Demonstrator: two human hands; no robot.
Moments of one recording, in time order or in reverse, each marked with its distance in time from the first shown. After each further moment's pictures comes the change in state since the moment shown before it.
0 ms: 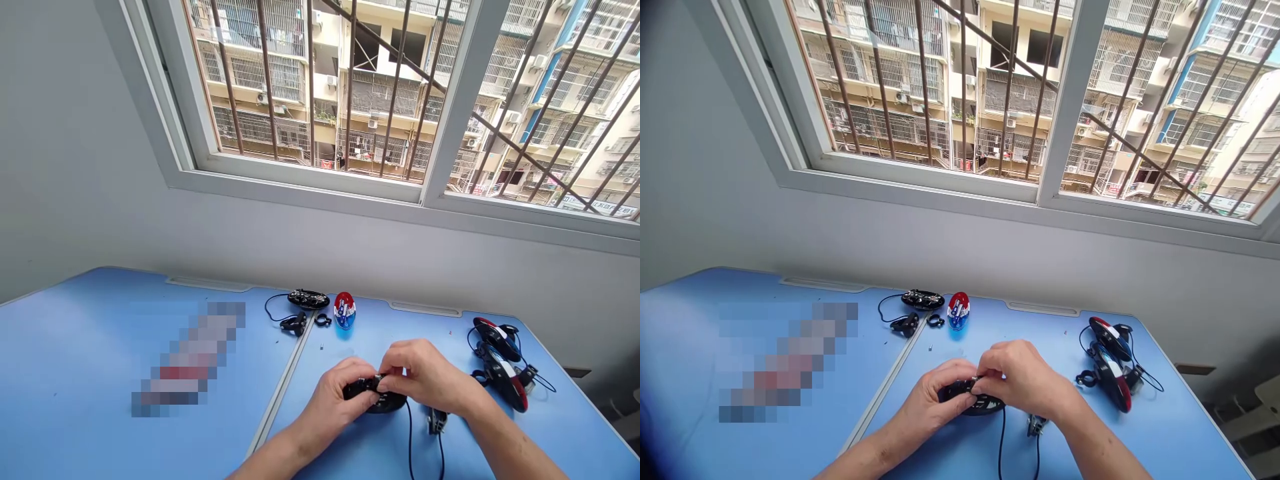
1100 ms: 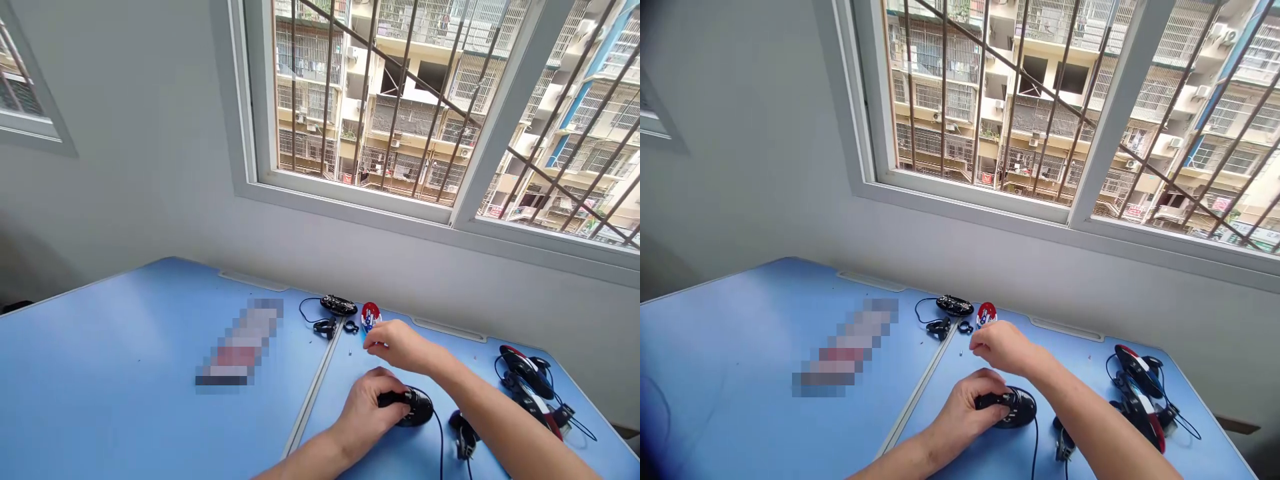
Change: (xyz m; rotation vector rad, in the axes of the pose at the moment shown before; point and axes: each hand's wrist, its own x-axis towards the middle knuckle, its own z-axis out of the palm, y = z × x) left_hand -0.004 0.000 0.012 -0.023 0.220 -0.095; right_hand 0.093 -0.018 0.018 -0.361 -0.147 -0.166
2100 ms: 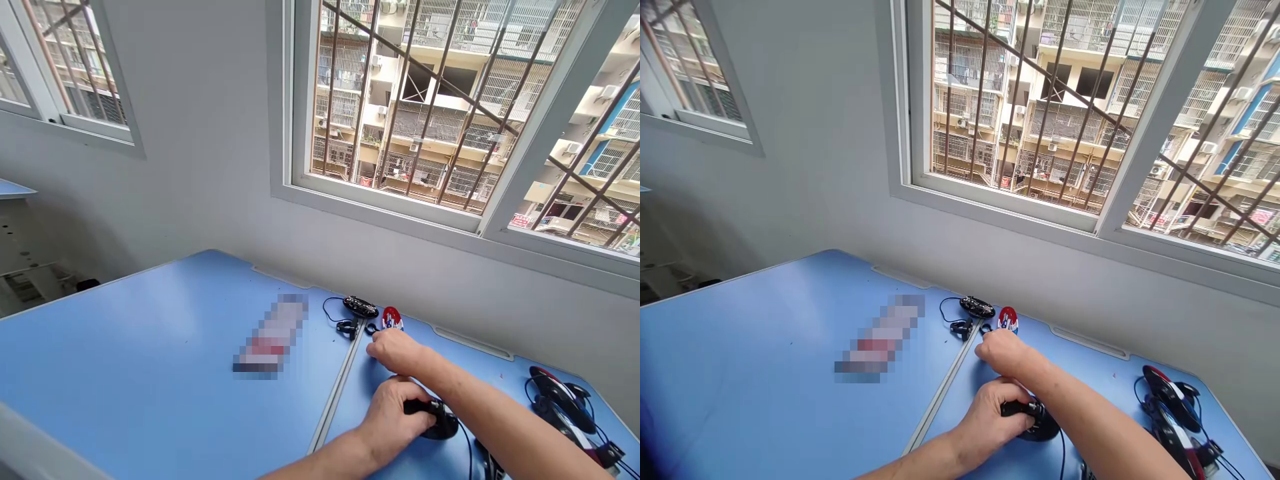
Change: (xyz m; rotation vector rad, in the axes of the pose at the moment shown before) left_hand 0.000 -0.004 0.002 -0.040 -0.003 0.050; right_hand 0.048 -0.004 0.037 -0.479 -0.349 -0.164
